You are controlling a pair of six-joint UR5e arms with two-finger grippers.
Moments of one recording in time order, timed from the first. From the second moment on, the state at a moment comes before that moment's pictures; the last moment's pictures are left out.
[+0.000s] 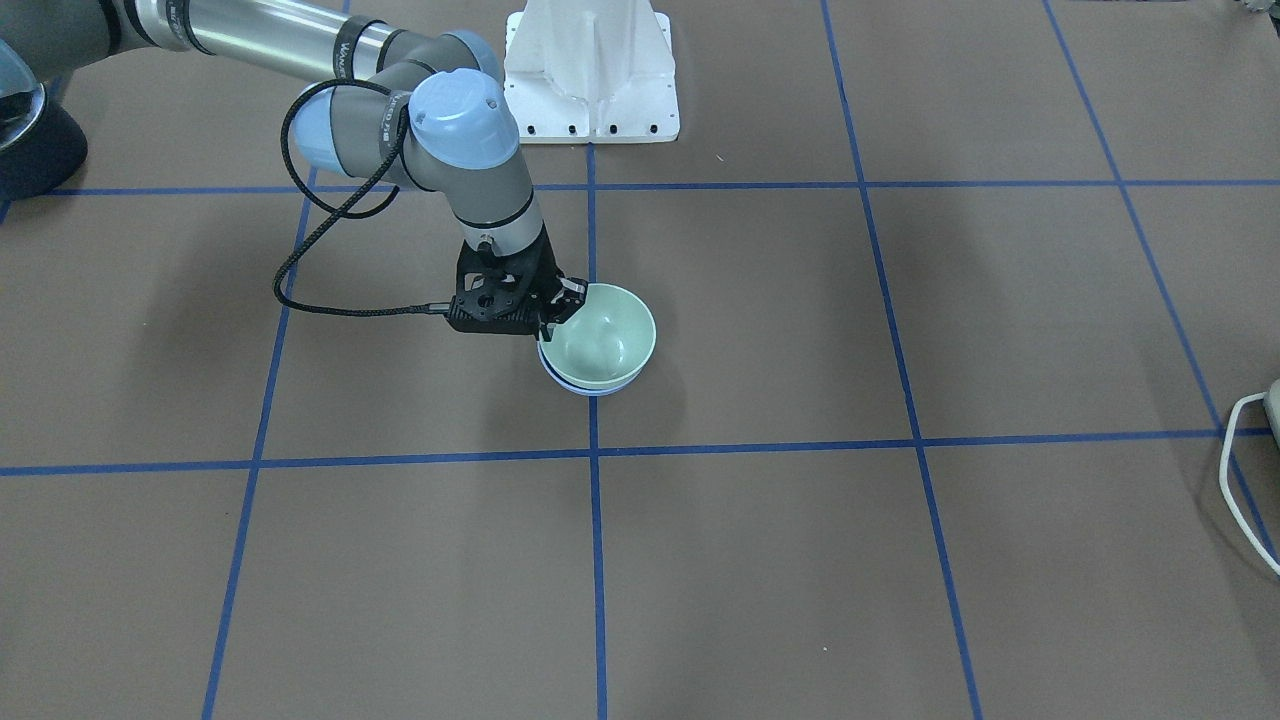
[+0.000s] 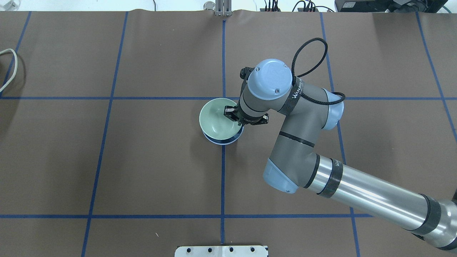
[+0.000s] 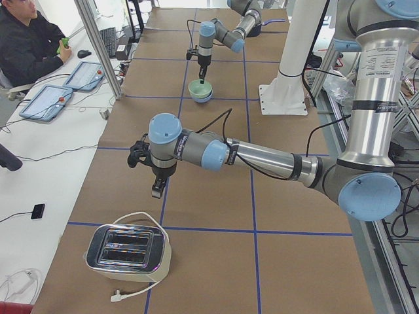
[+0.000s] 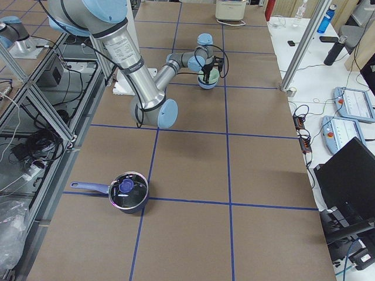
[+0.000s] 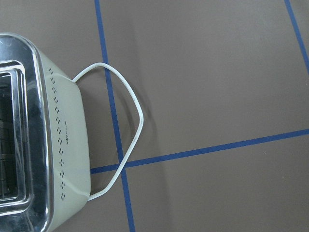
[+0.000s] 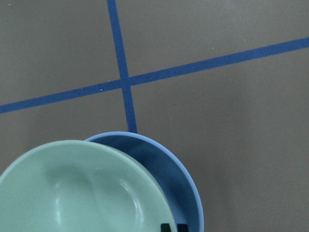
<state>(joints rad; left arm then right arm) -1.55 -1.64 -1.71 -1.67 -2.37 -0.05 0.56 -0.86 1.58 -1.42 1.89 1.37</state>
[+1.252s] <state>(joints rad) -1.56 -1.66 -1.68 -1.66 -2.37 -0.04 0.56 -0.89 1.58 -1.39 1.90 1.34</state>
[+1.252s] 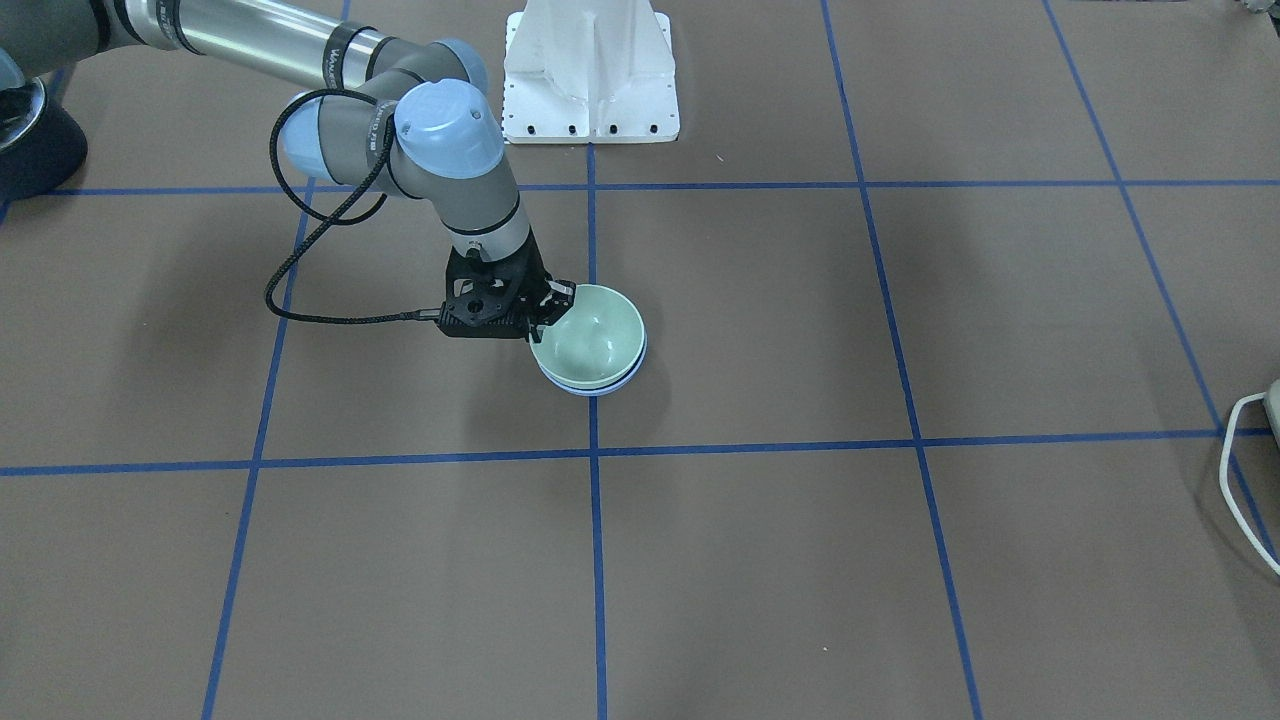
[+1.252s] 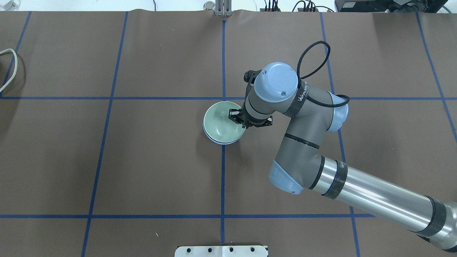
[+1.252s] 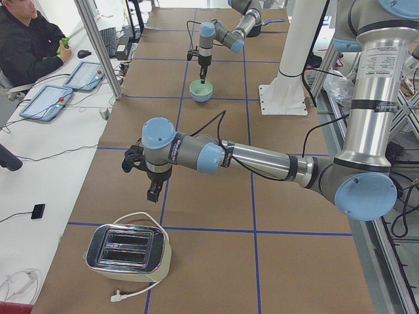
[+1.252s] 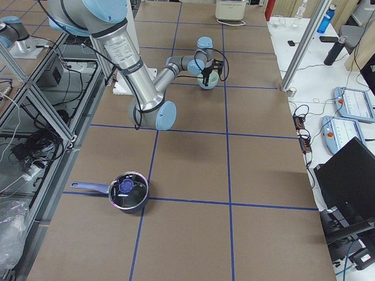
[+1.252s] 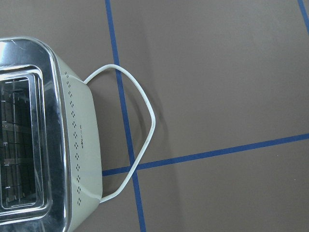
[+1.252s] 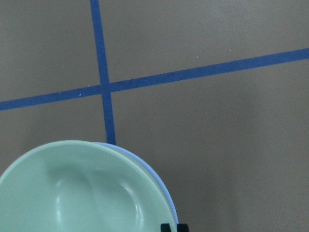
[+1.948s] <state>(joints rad) -1.56 -1.66 -1.68 -1.66 -2.37 -0.04 0.56 -0.89 1.58 -1.38 1.92 1.34</state>
